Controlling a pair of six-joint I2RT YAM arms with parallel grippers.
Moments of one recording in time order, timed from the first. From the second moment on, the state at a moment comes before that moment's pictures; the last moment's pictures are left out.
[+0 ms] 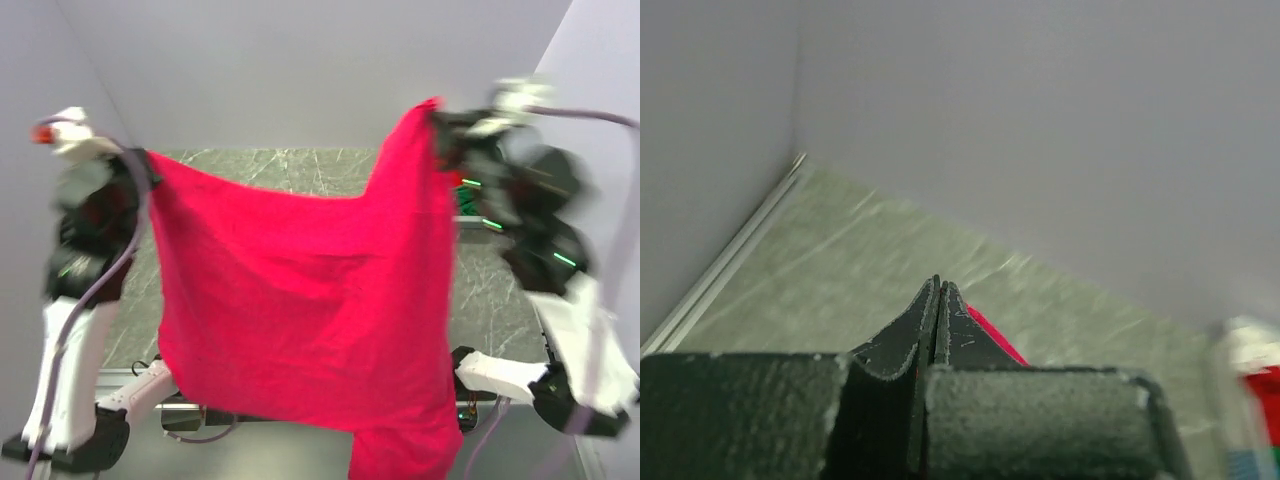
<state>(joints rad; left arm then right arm) -0.22 0.94 1.57 -0.57 -0.43 -0.37 0.65 1.08 1.81 -0.44 0.33 -0.02</state>
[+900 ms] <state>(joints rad) -0.09 1.36 1.13 -0.27 -0.47 -0.55 0.46 1.78 1.51 -0.25 0.30 0.14</state>
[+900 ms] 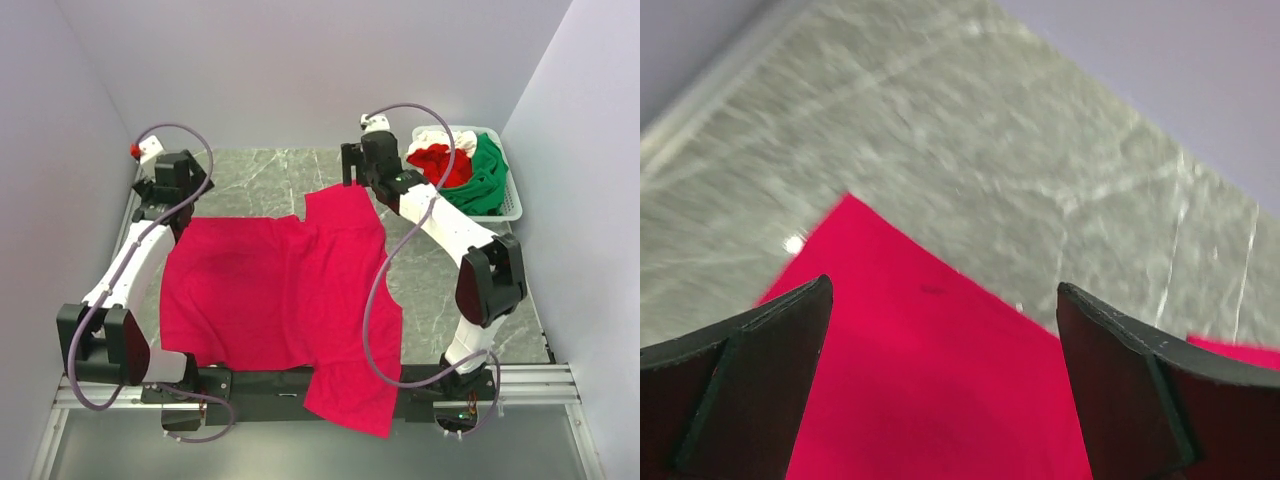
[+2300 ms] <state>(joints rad) 0.06 1.80 1.03 -0.03 0.13 -0.61 0.43 2.00 1.37 -0.35 0.06 0.39</state>
